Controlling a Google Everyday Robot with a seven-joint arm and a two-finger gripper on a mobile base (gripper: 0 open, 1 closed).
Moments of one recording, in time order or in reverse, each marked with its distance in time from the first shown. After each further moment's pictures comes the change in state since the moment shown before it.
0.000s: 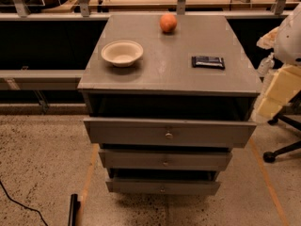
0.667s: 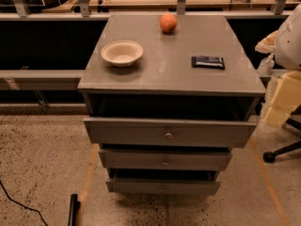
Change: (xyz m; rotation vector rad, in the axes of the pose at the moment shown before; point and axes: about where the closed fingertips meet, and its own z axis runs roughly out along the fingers) arm 0.001 0.020 -0.007 -0.035 0.057 -0.062
